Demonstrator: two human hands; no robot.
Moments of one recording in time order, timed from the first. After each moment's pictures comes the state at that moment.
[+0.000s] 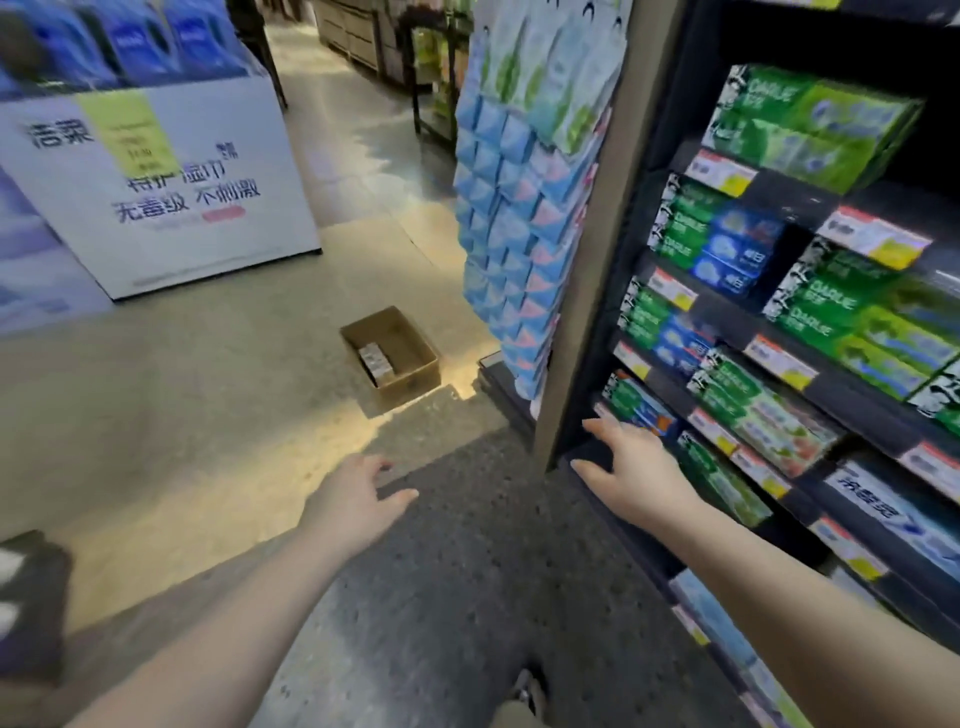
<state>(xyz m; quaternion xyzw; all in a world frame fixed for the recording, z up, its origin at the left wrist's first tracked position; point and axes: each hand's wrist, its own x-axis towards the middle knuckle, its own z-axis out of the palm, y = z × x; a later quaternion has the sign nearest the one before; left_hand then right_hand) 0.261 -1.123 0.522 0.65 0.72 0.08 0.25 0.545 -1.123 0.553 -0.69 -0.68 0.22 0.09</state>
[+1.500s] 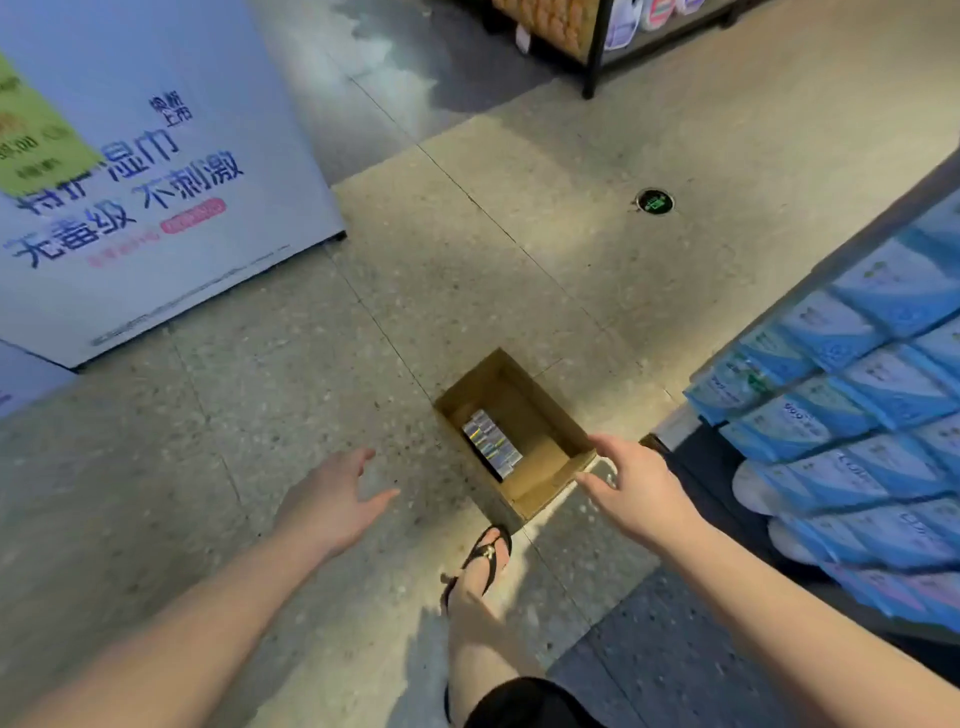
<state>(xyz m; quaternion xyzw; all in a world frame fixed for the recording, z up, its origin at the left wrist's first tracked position) -0.164 -0.359 0.422 0.64 0.70 -0.07 0.30 0.128 -0.396 0.409 -0.74 -0.58 0.34 0.05</state>
